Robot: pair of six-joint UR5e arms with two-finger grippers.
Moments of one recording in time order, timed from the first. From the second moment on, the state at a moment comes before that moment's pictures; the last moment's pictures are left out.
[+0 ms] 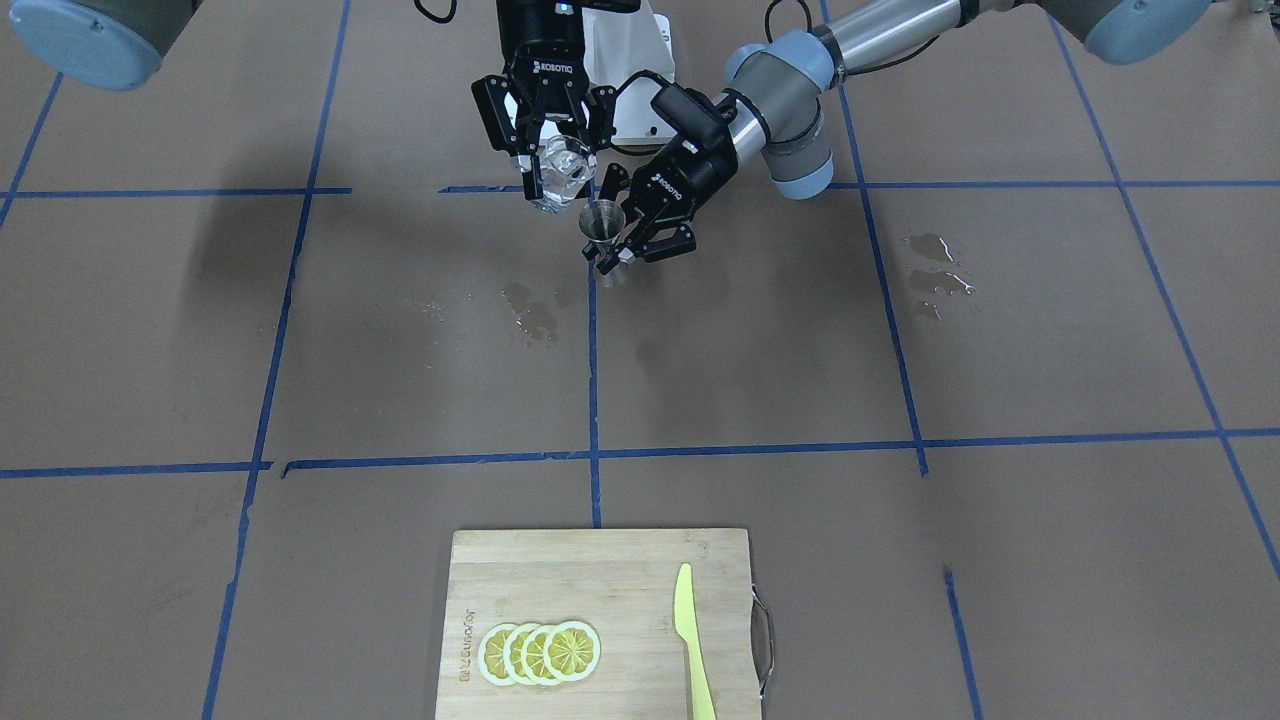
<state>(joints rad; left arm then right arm) -0.29 -2.08 -1.46 -3.10 -1.16 -0.35 0.19 -0.90 2.05 -1.71 0.74 0.69</state>
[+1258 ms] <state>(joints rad) -0.29 -2.08 -1.47 -3.11 -1.16 -0.35 0.20 -0.89 2.03 -1.74 0.74 0.54</state>
